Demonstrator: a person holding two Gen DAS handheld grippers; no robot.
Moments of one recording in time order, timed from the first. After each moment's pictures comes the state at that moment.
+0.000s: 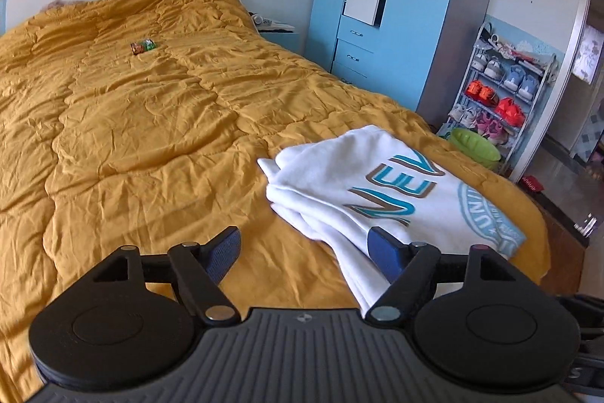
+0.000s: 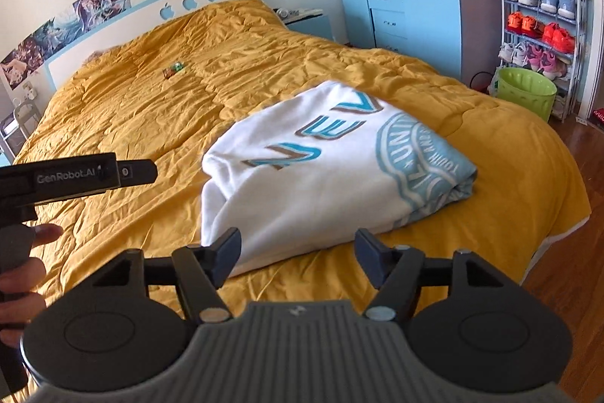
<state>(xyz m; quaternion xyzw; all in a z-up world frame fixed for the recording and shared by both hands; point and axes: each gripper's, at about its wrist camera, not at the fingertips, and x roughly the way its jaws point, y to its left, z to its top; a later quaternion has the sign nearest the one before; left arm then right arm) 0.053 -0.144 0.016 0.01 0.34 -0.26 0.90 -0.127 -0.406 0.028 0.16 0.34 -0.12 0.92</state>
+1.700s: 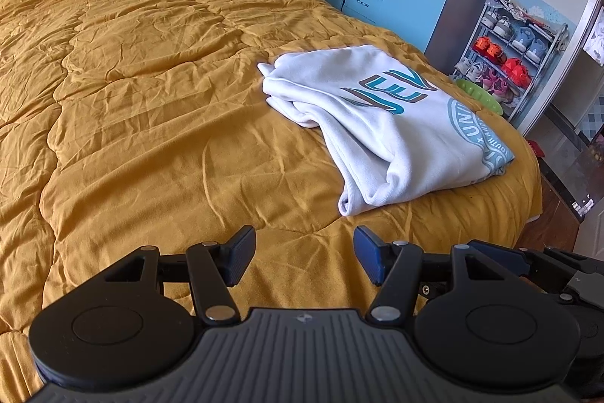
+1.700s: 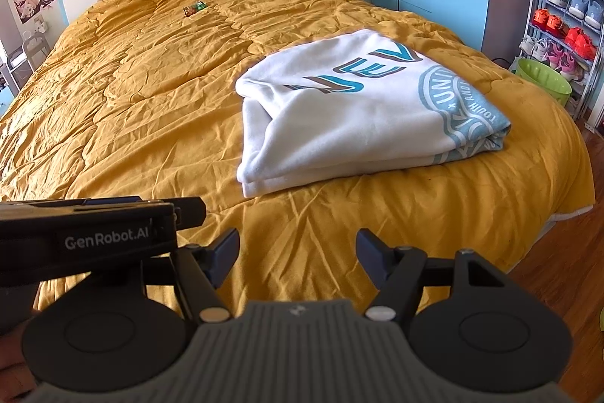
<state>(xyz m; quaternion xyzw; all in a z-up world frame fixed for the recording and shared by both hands) 0.001 -0.141 -0.019 0.02 0.42 -0.24 0.87 -0.134 -0.365 0.012 0.11 0.41 -0.09 0.90</state>
